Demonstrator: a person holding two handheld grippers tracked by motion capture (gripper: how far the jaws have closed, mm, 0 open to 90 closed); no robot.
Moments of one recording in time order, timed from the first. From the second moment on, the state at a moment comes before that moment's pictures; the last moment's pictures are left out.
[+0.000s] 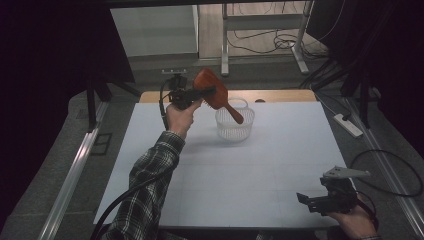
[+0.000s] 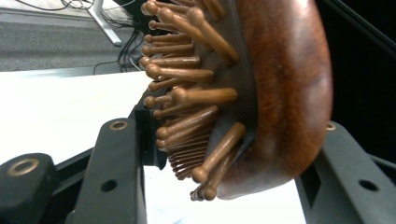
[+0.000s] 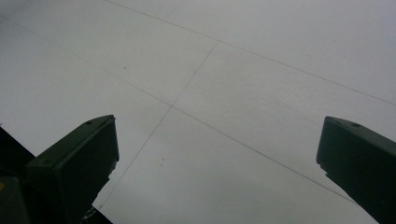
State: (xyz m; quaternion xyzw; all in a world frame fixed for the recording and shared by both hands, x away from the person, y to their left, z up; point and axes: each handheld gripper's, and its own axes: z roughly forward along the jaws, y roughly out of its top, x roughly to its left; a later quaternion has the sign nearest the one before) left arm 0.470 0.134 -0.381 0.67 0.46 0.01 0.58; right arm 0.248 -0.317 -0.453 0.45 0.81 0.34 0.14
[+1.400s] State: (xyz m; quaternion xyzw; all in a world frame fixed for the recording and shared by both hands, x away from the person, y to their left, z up) left arm 0.475 0.102 -0.427 0.68 0.48 0.03 0.55; right arm 0.248 -0.315 -0.454 0.45 0.82 0.33 0.14
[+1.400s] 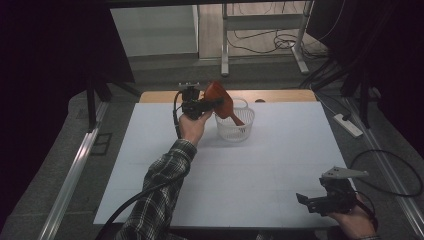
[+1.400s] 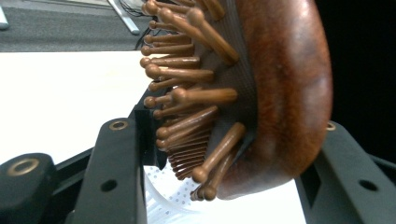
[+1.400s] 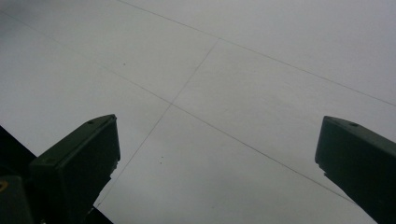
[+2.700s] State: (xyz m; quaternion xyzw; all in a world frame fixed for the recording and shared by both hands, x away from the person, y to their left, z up) left arm 0.468 0.097 -0.451 0.65 0.51 0.02 0.56; right arm 0.249 -0.315 -0.454 0.45 0.82 0.33 0.14
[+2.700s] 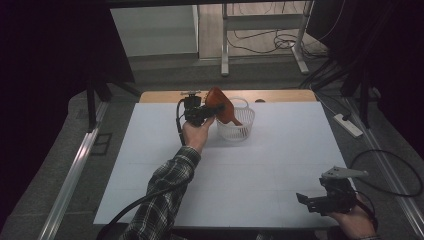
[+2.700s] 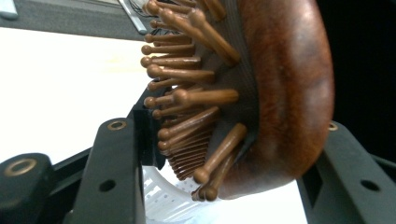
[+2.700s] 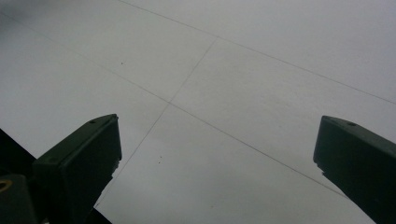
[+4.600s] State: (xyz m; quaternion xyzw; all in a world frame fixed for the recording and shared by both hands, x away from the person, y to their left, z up) left arm 0.466 0.107 -0.451 0.69 0.51 0.05 0.51; right arm 0.249 -0.314 -0.455 0.45 0.82 0.32 0.14
